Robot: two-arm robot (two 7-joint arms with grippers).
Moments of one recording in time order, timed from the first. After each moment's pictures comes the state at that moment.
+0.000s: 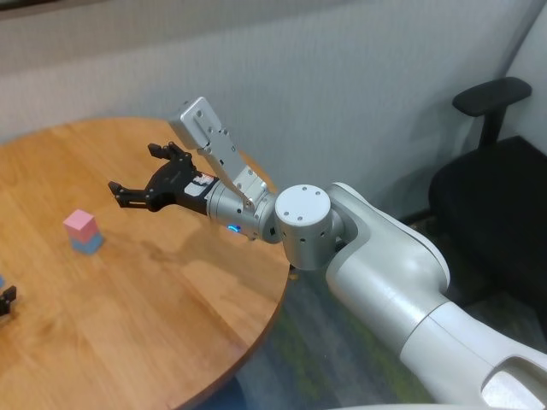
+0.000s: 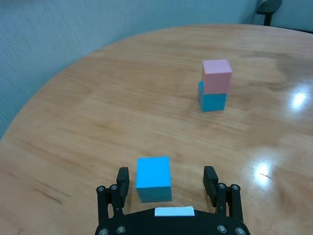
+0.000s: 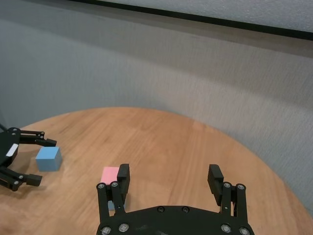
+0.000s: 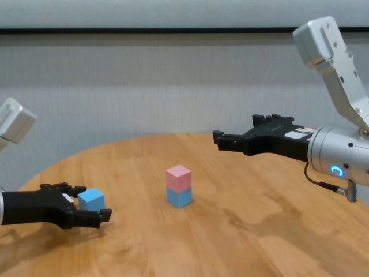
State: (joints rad) left arm -0.65 0.35 0.43 -0.58 -0.21 -0.29 -0.76; right arm 0.44 0.17 -0.35 -1.15 0.10 0.04 0.37
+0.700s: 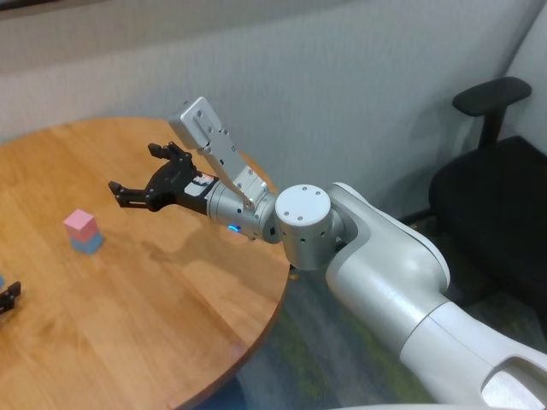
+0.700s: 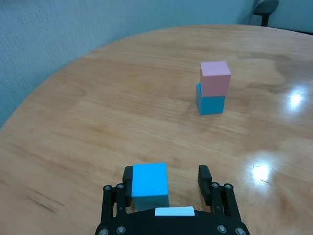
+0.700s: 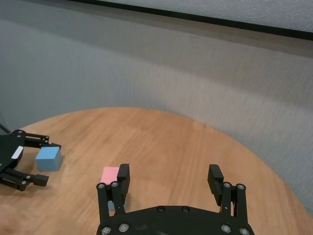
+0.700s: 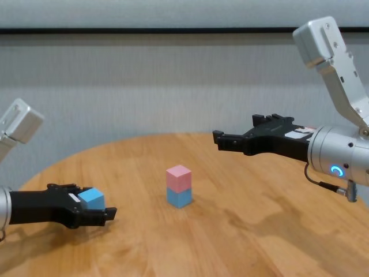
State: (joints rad) left arm -0.68 0.32 0.42 -0.51 -0.20 -0.32 -0.78; right arm 0.44 0.17 -0.35 -1.15 0.10 0.04 0.37
